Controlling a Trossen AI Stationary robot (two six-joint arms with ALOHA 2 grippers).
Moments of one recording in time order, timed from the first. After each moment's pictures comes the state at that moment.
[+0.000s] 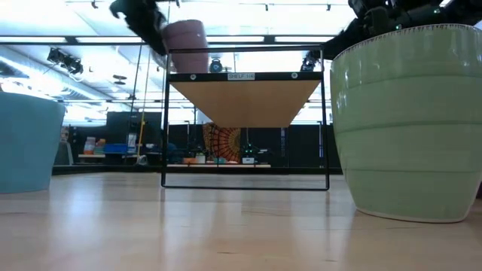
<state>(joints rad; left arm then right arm) 0.29 1.21 1.33 -1.04 -0.25 0.37 -0.16 0.88 0.47 0.25 0.02 -0.29</state>
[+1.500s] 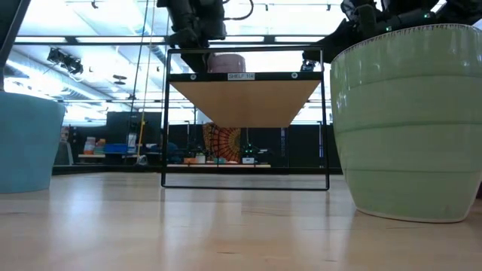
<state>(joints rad) 0.53 1.75 1.78 -1.15 0.06 0.70 -0.16 0.96 0.47 0.37 0.03 -0.18</state>
